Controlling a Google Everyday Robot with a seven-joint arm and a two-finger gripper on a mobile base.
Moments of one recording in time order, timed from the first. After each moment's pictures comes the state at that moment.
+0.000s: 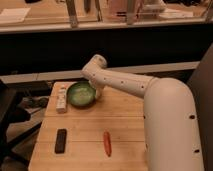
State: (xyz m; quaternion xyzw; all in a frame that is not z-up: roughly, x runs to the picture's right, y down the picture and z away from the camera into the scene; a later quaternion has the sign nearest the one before) arm -0.020 -0.007 0.898 -0.16 -0.09 -0.58 0.79
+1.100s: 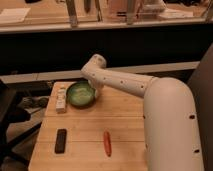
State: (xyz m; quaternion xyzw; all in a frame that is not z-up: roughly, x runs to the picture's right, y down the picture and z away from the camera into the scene) arm -0.026 -0.012 0.898 -0.14 -0.10 -0.62 0.76
